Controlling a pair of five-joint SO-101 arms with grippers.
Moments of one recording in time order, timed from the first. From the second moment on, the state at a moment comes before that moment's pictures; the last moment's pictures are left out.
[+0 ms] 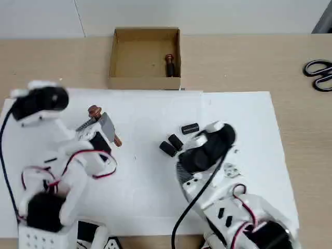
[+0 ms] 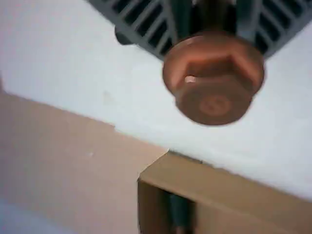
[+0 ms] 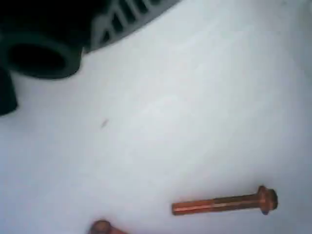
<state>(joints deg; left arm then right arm) 7.3 -69.5 41.3 68.4 37.8 -38.2 -84.1 47.2 78.4 -4.3</state>
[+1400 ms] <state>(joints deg) 26.2 -91.8 54.7 65.0 40.8 -49.3 -97.9 69.2 61.0 10.9</state>
